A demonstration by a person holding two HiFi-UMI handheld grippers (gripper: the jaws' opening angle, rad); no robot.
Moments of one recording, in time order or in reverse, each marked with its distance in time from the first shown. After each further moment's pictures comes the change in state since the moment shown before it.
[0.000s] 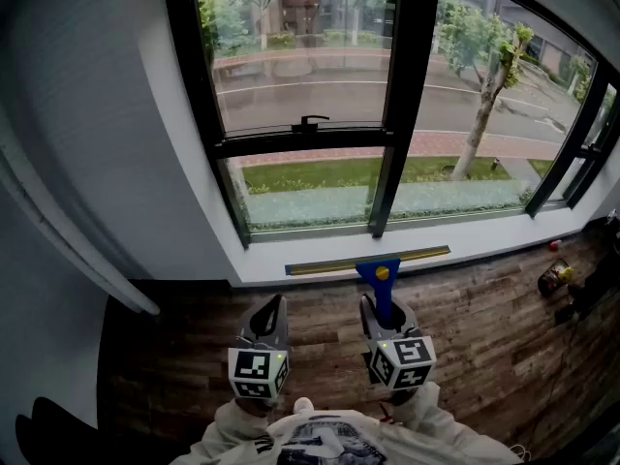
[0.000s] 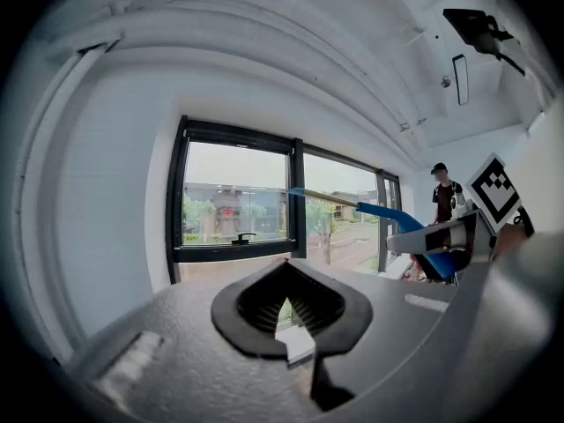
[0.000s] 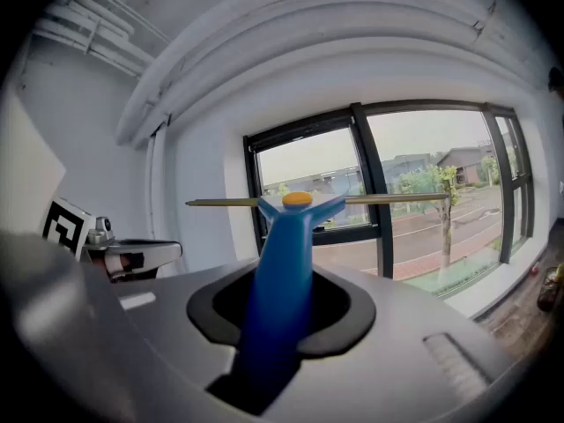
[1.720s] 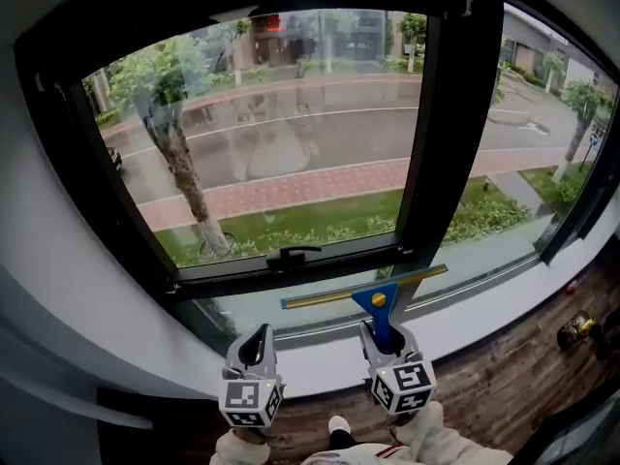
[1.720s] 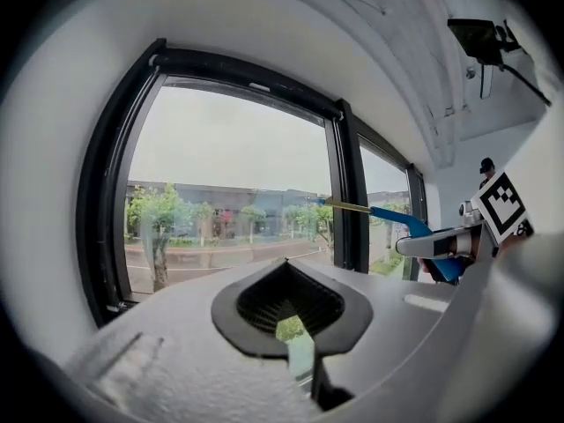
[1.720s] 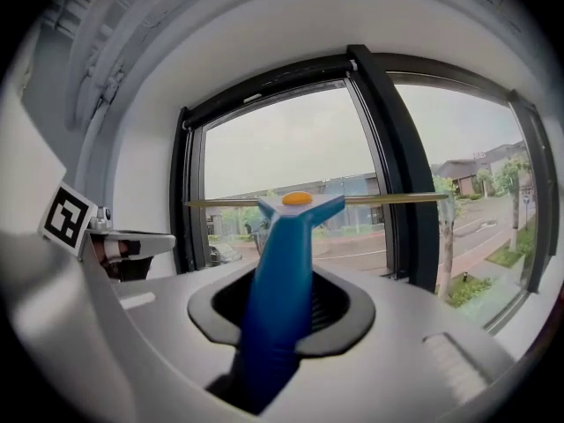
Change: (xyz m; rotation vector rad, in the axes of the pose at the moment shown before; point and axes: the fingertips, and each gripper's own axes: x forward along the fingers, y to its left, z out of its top) left arm 0.490 0.208 0.073 0.004 -0.017 -0.012; right arm 0.465 -0.207 0.133 -0.035 -0.053 -0.057
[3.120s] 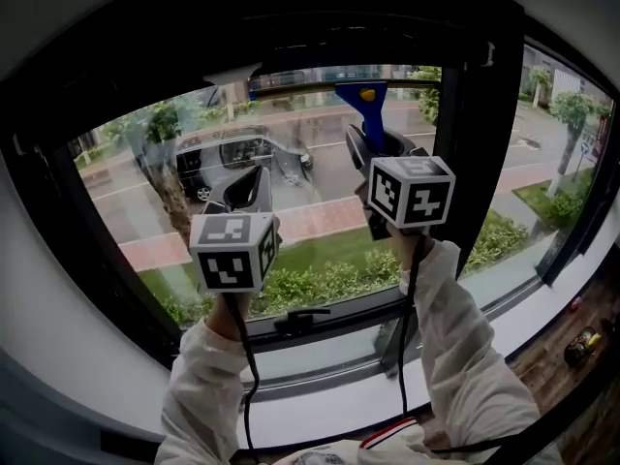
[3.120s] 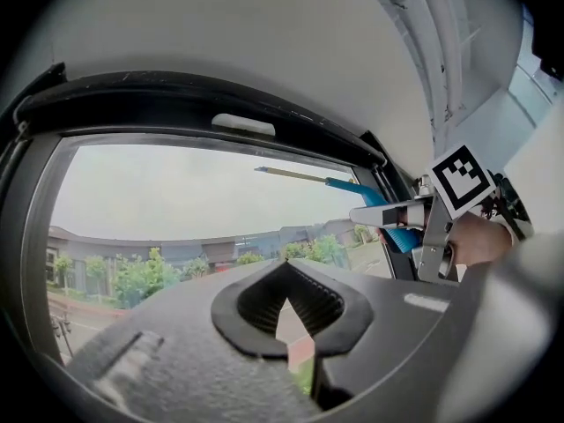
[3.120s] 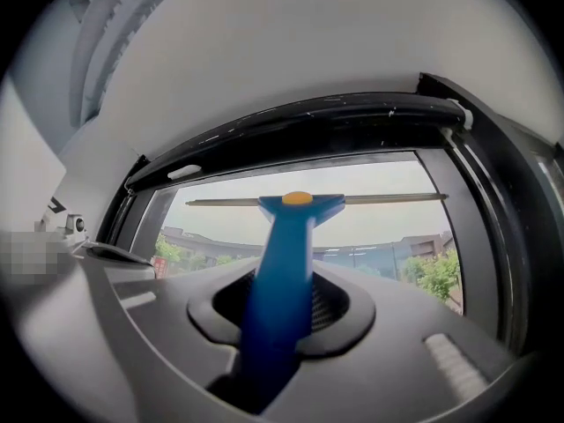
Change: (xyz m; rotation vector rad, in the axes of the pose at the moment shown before) left arm 0.218 0.068 0.359 0.212 -0.264 -0.028; right arm 0.217 -0.052 0.439 -0.174 -0.421 0.007
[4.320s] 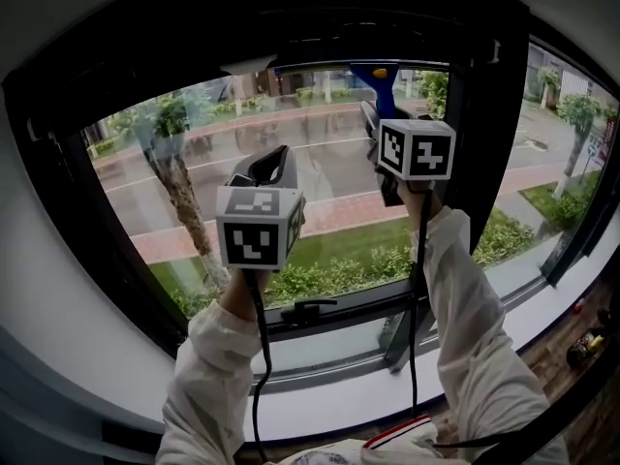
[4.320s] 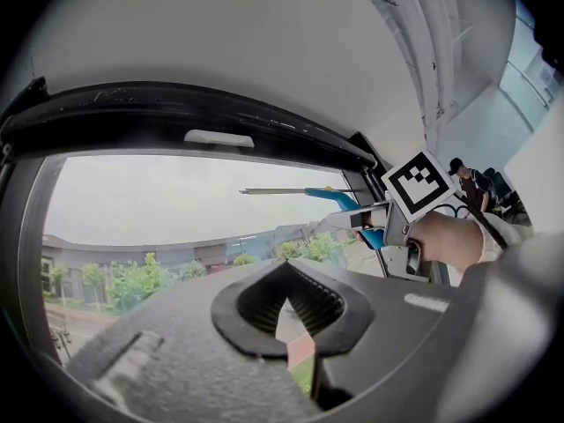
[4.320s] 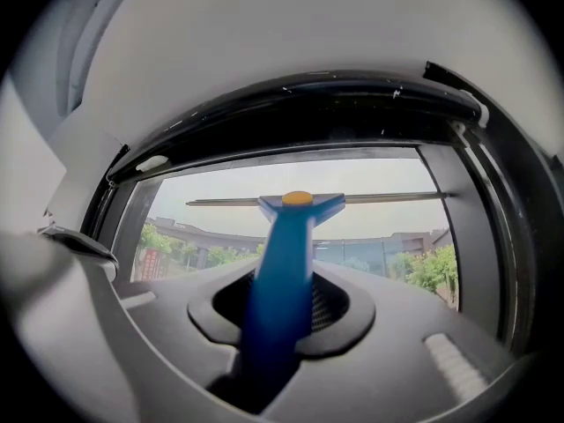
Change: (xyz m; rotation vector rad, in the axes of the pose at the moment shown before) left arm 0.002 -0.020 0.020 0.047 0.008 -0.034; right arm 0.028 -0.028 0.011 -0.024 0.056 -0.062
